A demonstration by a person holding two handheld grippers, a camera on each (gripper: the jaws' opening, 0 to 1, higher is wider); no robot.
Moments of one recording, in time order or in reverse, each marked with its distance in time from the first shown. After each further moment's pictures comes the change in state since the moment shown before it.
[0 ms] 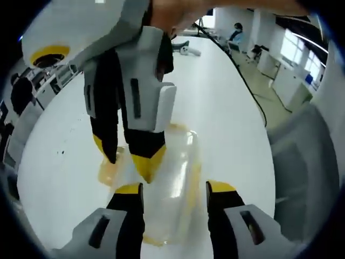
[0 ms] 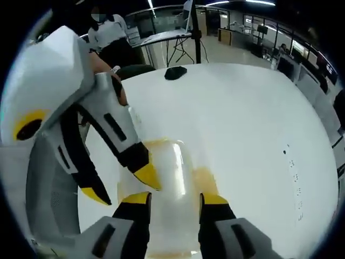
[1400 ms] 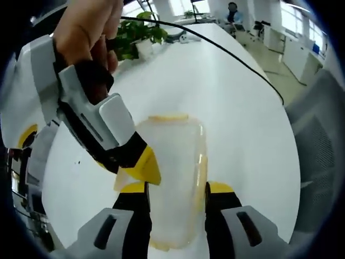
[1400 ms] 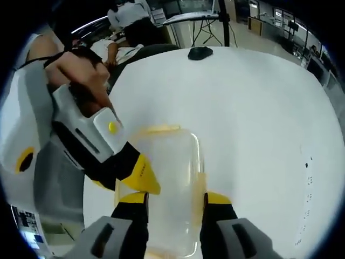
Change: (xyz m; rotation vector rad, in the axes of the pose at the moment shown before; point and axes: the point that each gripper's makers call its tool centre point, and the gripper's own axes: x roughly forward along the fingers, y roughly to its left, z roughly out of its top) left arm 0.008 0.005 -0.007 0.135 0.054 0.181; right arm 0.018 0.001 -0.013 -0.118 0.197 0.207
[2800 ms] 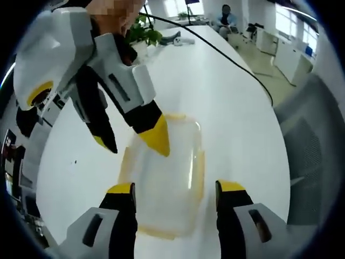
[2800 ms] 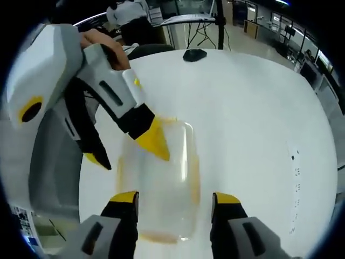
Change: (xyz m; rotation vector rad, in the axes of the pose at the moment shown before) left arm -0.012 0.008 -0.005 0.001 0.002 -0.092; right arm -0.022 0.003 -0.015 -0.004 -0.025 -0.115
